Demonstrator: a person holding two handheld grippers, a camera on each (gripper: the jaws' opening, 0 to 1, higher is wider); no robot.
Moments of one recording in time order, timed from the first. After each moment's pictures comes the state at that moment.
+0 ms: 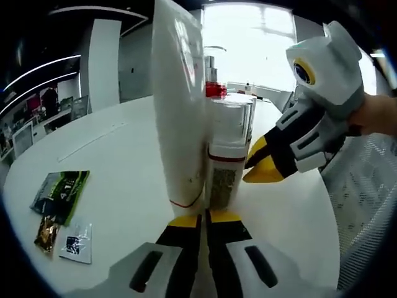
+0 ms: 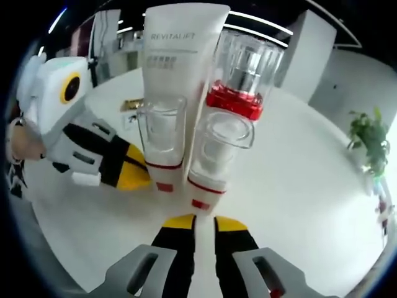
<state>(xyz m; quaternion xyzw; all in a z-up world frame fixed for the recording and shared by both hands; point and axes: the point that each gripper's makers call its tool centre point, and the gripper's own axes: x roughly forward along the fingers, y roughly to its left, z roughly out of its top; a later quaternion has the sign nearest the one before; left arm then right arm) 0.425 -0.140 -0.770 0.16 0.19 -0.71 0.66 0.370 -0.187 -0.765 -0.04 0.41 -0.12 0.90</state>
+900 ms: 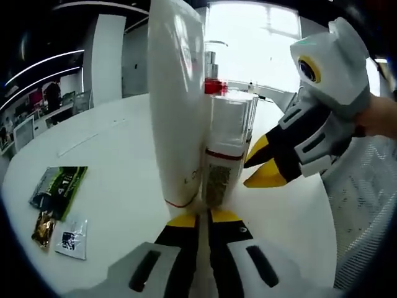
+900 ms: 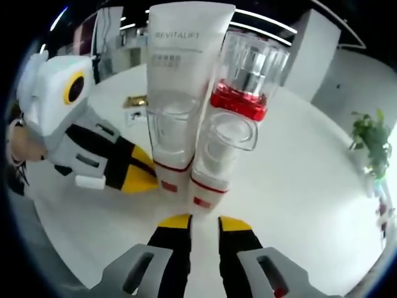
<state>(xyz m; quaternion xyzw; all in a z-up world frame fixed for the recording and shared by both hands) 0.420 -0.140 -0.768 0.16 0.20 -0.70 0.67 0.369 -0.185 -0.763 -0.04 0.42 -0.11 0.90</state>
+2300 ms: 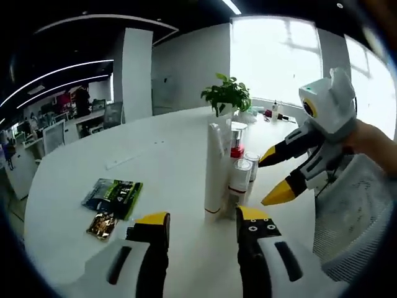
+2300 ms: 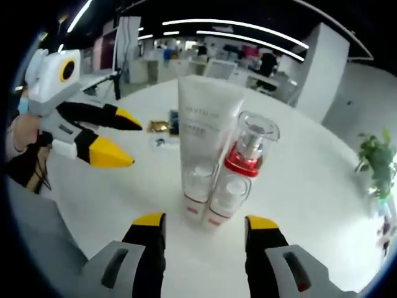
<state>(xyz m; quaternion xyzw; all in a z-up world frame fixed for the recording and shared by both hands) 0.451 -0.074 -0.675 0.13 0.17 -0.64 0.74 0.373 -0.161 -0.709 -0.06 0.38 -0.04 0.92</state>
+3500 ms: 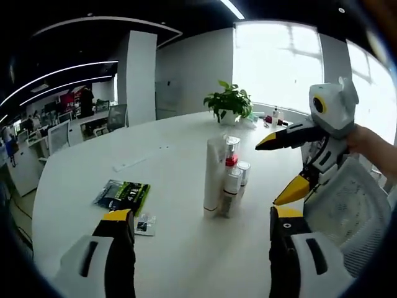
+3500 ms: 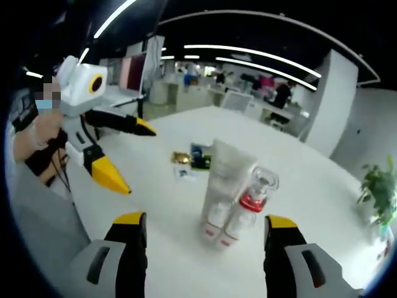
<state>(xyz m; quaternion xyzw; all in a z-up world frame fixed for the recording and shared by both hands) 0.445 -0.039 -0.641 0.11 0.17 -0.63 0.75 0.370 -0.124 -0.644 -0.10 0.28 0.02 0.95</state>
